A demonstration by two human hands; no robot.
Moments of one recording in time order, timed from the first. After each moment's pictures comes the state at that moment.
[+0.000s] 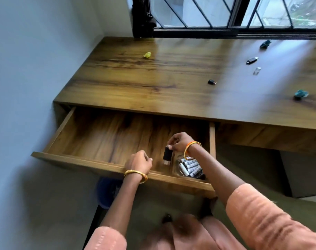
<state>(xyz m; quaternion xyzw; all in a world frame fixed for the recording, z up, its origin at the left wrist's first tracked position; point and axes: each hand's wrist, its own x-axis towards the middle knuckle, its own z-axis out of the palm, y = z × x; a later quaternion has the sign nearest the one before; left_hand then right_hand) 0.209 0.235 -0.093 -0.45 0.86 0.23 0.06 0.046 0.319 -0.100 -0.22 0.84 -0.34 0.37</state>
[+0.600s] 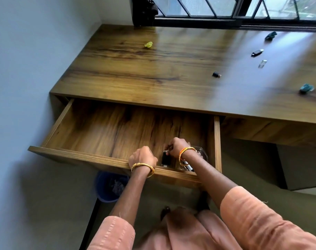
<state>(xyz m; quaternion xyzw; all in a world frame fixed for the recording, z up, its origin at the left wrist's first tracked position) 0.208 0.233 -0.108 -0.47 0.86 0.18 0.10 0.086 0.305 -0.135 -0.29 0.88 -0.17 0.33</state>
